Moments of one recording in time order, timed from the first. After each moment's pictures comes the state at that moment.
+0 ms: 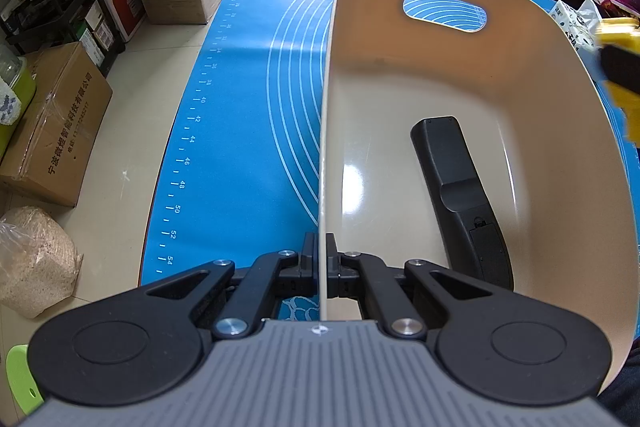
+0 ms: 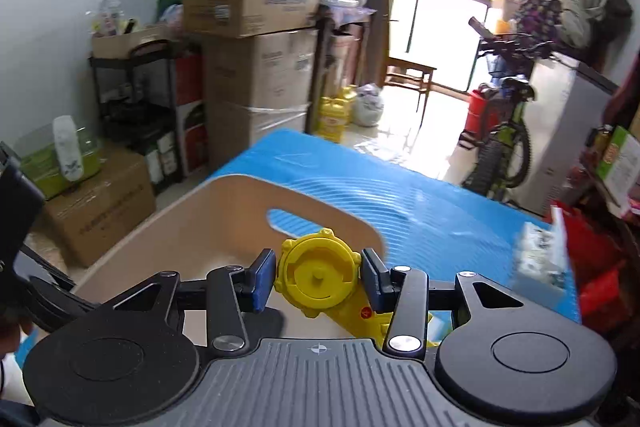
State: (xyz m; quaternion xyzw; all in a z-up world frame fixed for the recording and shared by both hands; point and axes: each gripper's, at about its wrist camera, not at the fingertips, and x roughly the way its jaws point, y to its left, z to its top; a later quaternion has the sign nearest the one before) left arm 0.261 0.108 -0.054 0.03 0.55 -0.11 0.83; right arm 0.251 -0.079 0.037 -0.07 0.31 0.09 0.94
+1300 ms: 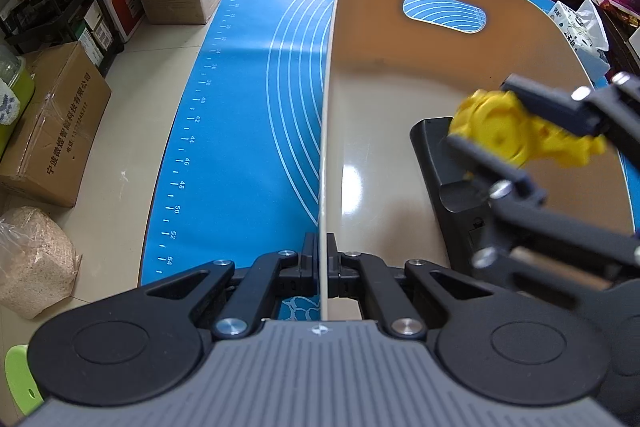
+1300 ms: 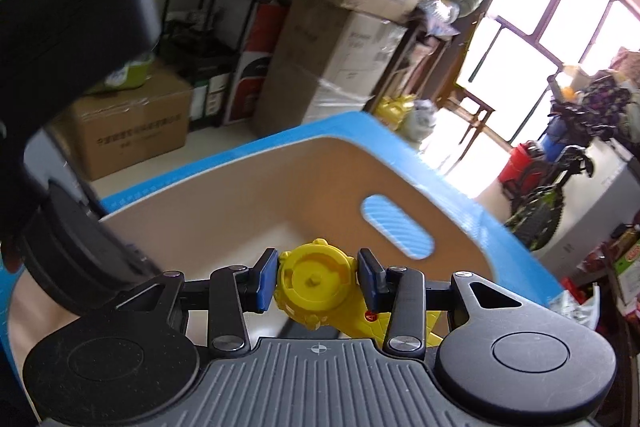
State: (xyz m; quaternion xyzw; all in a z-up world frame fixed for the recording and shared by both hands) left arm 0.262 0.113 -0.054 0.03 0.55 -0.11 0.82; right arm 0.256 0.021 -0.022 -0.23 0.33 0.14 0.91
